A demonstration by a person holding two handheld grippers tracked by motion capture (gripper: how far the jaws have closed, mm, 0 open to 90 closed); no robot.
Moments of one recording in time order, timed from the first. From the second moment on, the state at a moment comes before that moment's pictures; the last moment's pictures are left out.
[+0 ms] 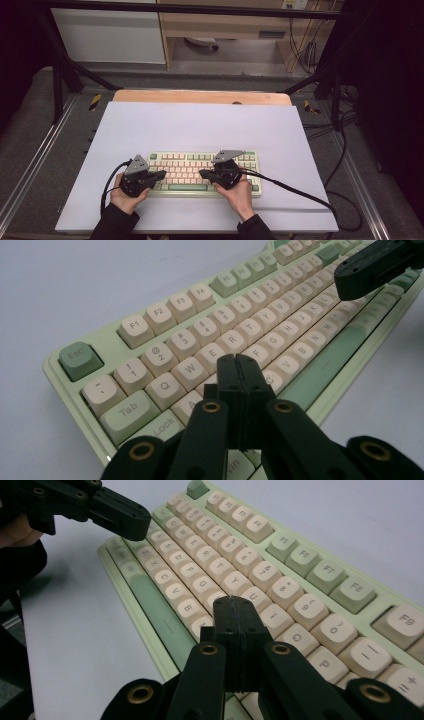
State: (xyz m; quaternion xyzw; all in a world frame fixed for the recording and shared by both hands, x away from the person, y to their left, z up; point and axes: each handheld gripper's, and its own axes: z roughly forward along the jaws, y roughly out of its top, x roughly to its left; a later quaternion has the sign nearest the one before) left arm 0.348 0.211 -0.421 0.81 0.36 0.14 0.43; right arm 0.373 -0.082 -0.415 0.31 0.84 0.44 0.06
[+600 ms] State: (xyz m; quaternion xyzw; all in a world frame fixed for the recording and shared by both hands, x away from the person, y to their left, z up) left arm 0.347 0.210 -0.421 0.82 0.36 0.14 0.43; right arm 0.368 -0.071 -0.425 0.30 0.85 0.43 0.05
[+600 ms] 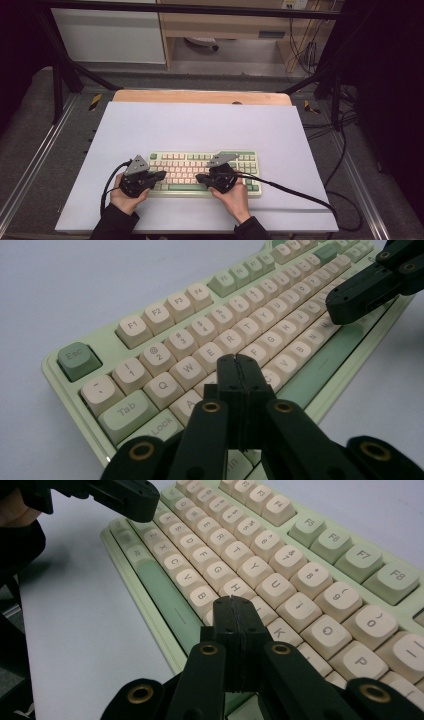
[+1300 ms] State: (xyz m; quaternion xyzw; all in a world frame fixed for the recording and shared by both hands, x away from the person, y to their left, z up) left arm 0.347 0.210 -0.420 0.82 0.35 0.14 0.43; right arm 0.368 -0.069 -0.431 0.30 0.85 0.42 0.05
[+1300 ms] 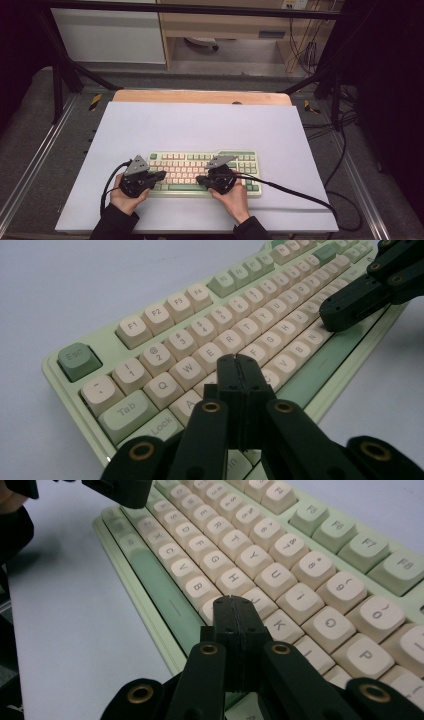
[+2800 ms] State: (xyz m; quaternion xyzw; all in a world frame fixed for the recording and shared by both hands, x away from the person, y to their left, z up) left arm 0.341 0.248 -0.423 0.83 0.35 0.15 0.42; right arm 0.359 -0.218 -0.422 0.38 0.81 0.43 0.12
